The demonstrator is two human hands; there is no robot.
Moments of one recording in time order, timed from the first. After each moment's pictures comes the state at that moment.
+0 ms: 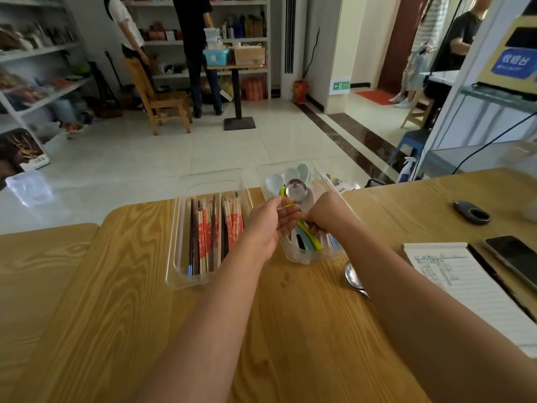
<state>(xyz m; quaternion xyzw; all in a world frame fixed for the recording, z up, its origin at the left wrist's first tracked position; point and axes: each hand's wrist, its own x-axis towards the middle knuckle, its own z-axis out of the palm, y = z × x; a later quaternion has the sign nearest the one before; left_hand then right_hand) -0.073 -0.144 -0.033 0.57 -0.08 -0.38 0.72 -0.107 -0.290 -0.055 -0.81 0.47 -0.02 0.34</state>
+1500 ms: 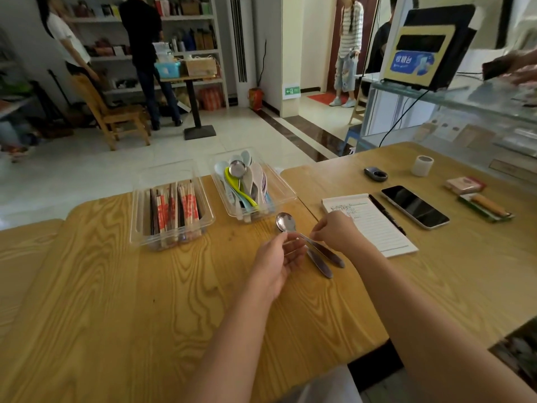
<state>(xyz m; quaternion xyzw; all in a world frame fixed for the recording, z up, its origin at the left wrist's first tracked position) -0.268 -0.101 -0.072 0.56 -0.08 -0.47 0.68 -0.337 -0.250 -0.074 -0.82 0.46 -0.09 0.33</state>
